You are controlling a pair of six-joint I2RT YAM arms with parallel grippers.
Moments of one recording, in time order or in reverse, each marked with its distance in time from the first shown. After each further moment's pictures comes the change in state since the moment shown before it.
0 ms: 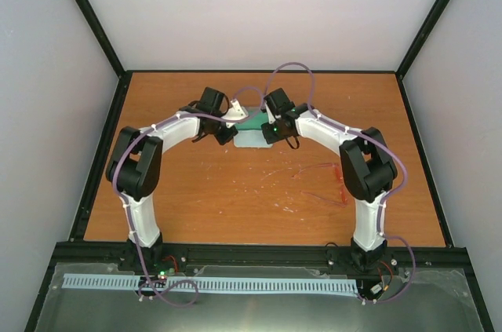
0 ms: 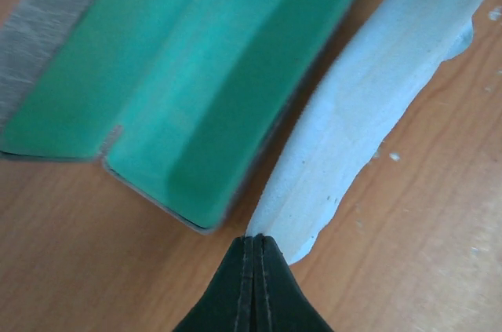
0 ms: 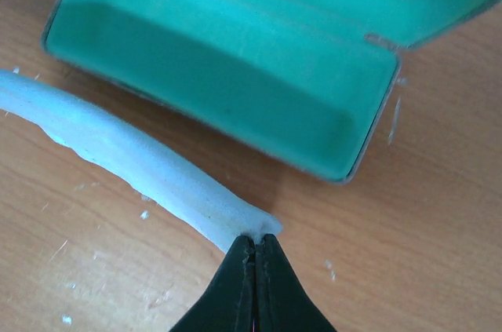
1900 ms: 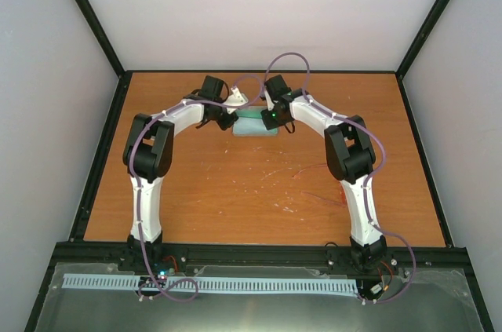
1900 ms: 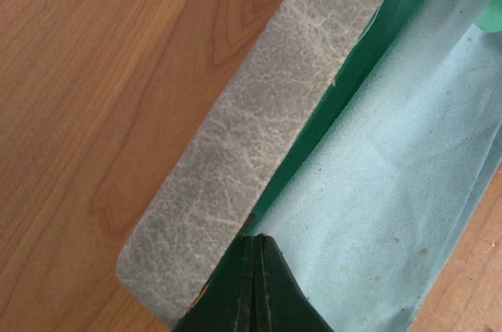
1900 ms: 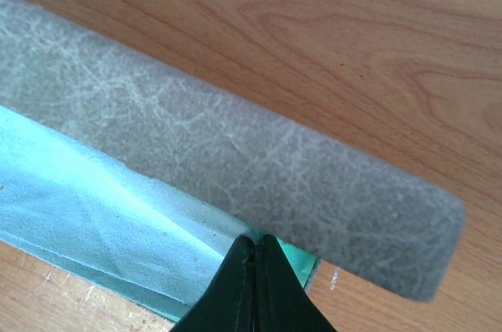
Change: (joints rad) left arm 0.074 0.254 0.277 0.019 0.018 0.052; right arm -0.086 0.296 0.369 -0.106 -0.024 -0.073
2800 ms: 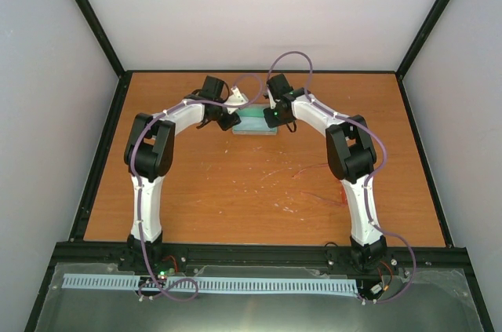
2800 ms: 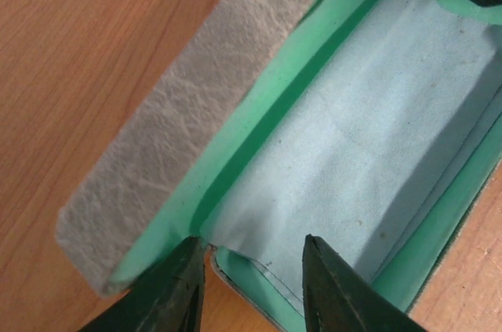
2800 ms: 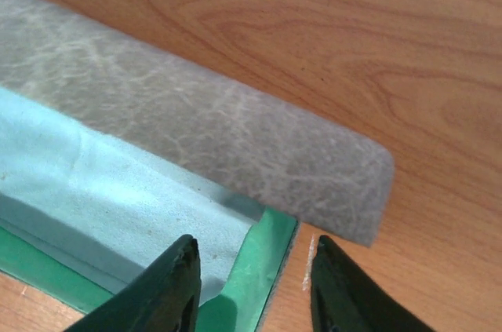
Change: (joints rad) left arm 0.001 0.019 0.019 -0.004 0.026 -0.020; right arm -0.014 0.000 0.002 0.004 0.023 0.026
